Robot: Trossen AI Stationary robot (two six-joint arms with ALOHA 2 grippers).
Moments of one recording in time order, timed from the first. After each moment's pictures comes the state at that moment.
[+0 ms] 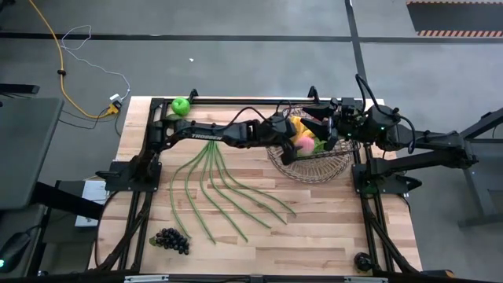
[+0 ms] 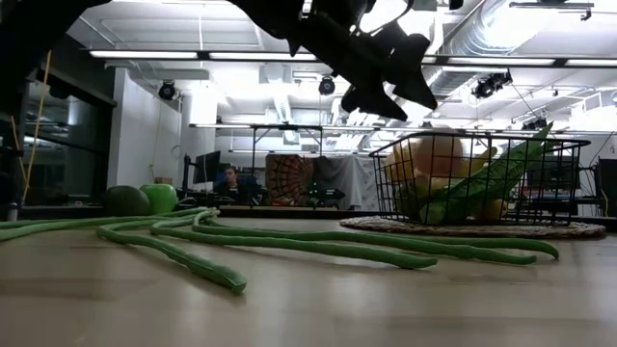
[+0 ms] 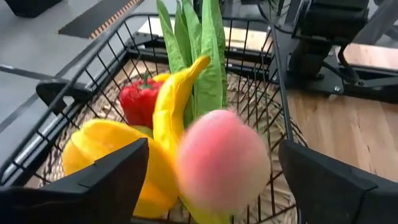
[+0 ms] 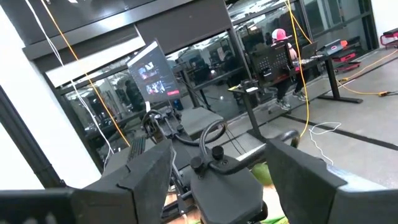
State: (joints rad) left arm 0.24 2.10 1.70 -0.10 -0.16 -0.04; right arm -0.10 0.85 0.88 0.11 0.16 0.35
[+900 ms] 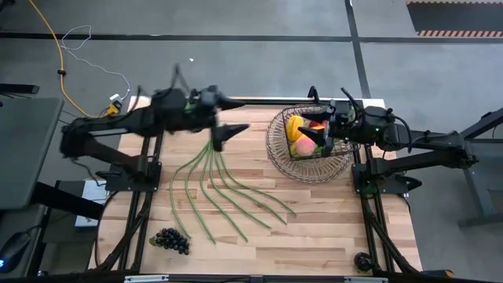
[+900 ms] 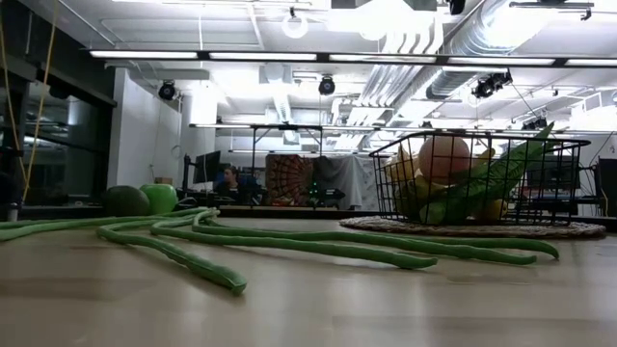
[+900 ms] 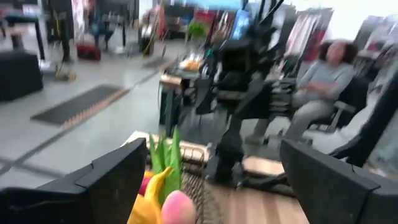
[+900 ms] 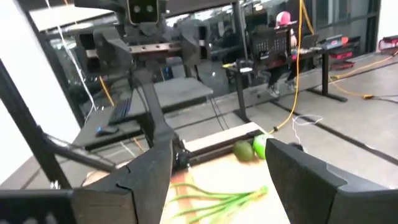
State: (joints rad) left arm 0.23 1.24 1.31 -0.12 -0.05 -0.13; right arm -0.10 0.84 0.88 -0.02 0.12 0.20
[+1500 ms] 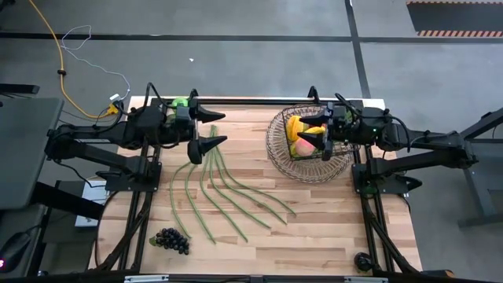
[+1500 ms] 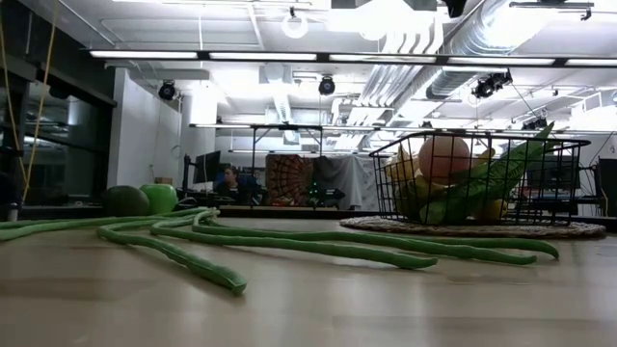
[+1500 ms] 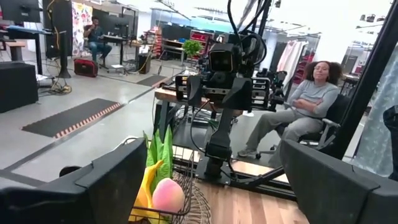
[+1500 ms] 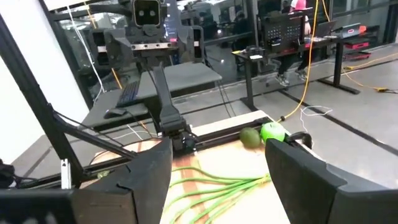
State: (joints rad) left arm 0.14 0.97 0.99 0.02 -0.14 -0.15; right arm -0.10 0.84 0.88 -0.07 0.07 0.18
